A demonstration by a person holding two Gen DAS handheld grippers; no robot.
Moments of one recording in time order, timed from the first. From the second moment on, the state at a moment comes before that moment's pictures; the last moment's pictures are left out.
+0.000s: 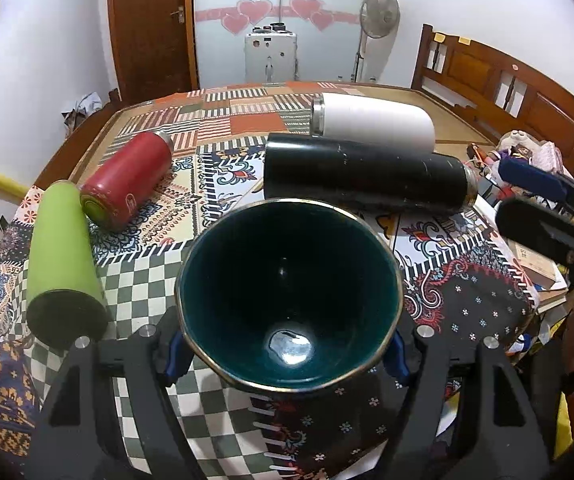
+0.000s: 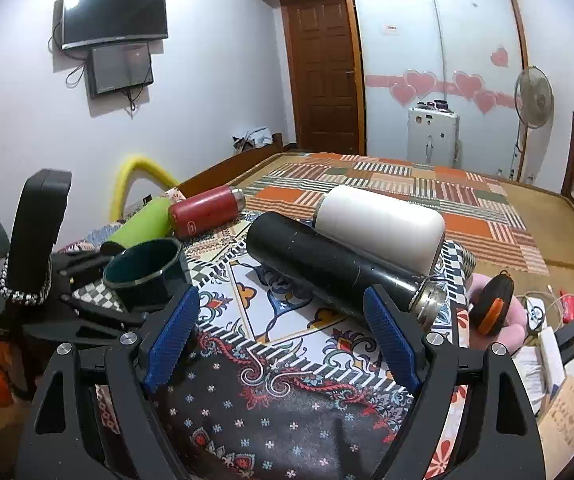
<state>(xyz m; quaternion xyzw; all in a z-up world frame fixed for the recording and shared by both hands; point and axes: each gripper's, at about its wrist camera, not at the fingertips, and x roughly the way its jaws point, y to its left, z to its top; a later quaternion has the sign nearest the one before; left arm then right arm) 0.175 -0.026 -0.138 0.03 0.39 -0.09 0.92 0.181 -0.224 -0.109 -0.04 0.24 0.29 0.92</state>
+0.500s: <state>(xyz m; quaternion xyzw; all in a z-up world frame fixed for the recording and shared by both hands) 0.124 -0.011 -0.105 0.01 0.33 -0.08 0.94 0.158 -0.222 -0.085 -0.02 0.21 0.28 0.94</state>
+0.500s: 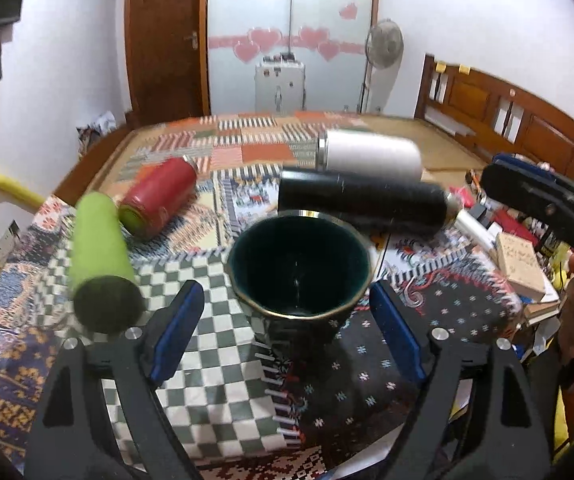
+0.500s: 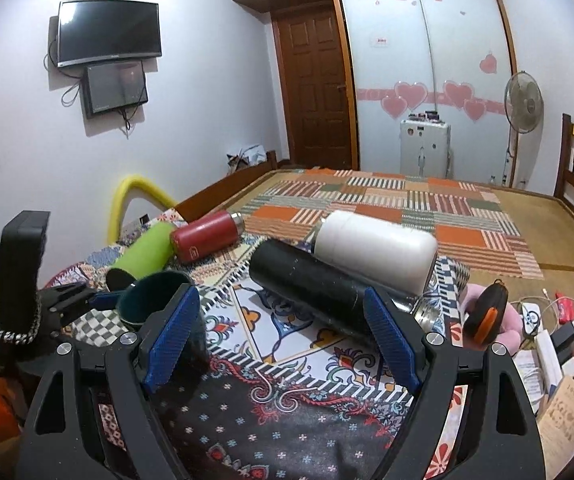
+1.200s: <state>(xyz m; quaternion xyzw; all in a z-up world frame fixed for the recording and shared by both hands) -0.028 0.013 0.025 -0.03 0.09 -0.04 0.99 0.026 -0.222 -0.008 0.00 0.06 0.26 0.96</state>
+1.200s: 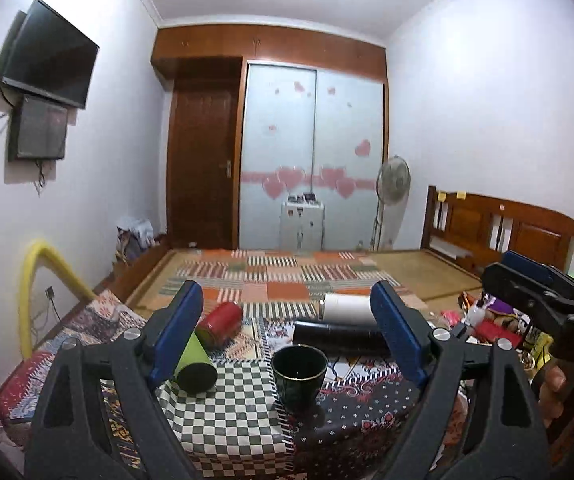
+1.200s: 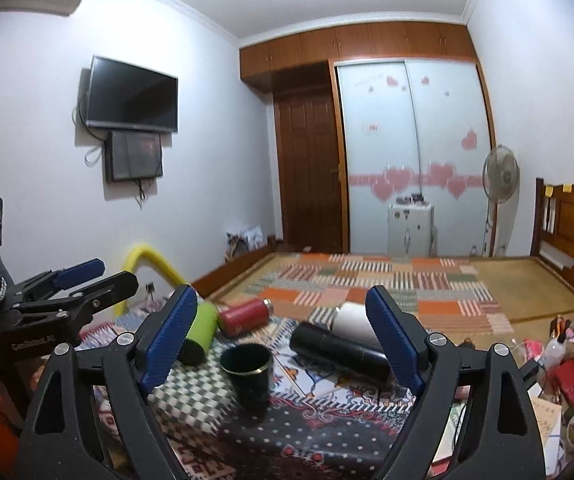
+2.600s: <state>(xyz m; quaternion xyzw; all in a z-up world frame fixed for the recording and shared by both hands) -0.069 0.004 0.020 -0.02 0.06 -0.02 1.00 -0.019 -0.220 -0.020 0.02 0.04 0.24 0.97</state>
